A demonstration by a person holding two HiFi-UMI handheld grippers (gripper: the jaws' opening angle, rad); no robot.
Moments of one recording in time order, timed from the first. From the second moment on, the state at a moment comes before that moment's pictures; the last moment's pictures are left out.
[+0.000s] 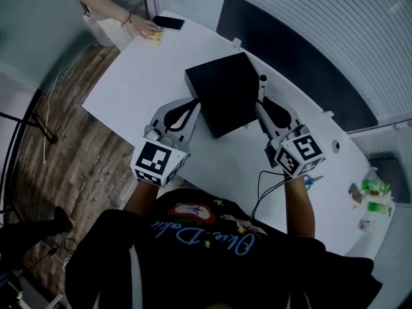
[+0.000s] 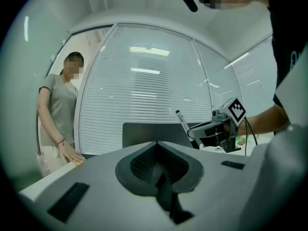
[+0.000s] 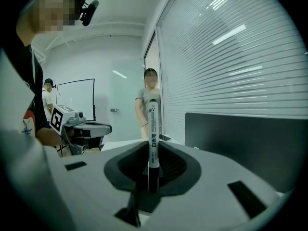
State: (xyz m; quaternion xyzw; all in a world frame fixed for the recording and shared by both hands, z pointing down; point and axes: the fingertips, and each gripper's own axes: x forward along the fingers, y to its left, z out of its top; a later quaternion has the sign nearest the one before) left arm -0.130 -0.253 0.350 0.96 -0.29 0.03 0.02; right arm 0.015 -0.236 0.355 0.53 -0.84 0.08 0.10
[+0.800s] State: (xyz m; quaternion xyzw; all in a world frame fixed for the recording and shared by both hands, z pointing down) left arm -0.114 -0.285 0.360 0.95 -0.31 0.04 0.03; right arm 0.024 -0.266 0.399 0.50 -0.85 0.10 0.15
